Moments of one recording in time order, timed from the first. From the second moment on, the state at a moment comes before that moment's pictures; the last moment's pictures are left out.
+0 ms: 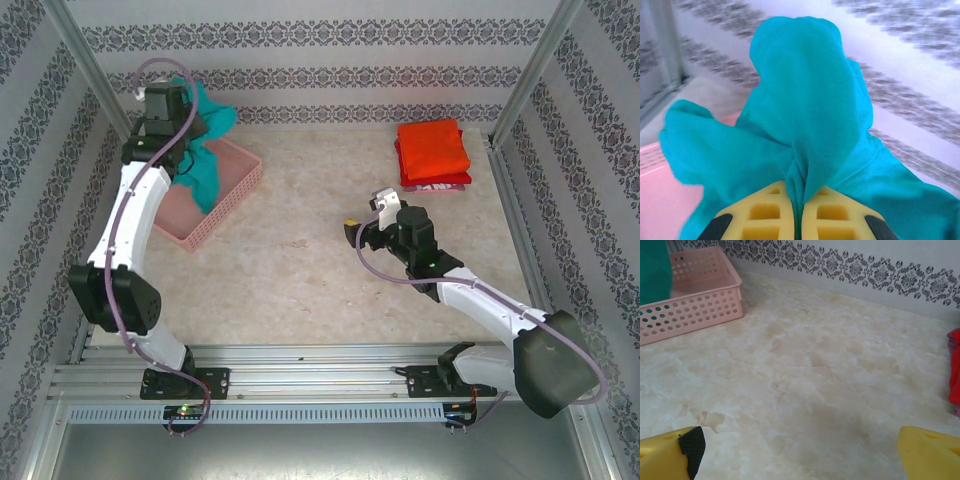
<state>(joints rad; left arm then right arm) -0.08 1.64 1.79 -0.61 -0.21 -0.49 0.47 1.20 0.63 0.20 -0.02 0.03</state>
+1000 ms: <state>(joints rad) -0.28 1.99 1.64 -0.55 -0.06 -0.45 0.43 1.19 0.62 0.21 -0.05 0.16</state>
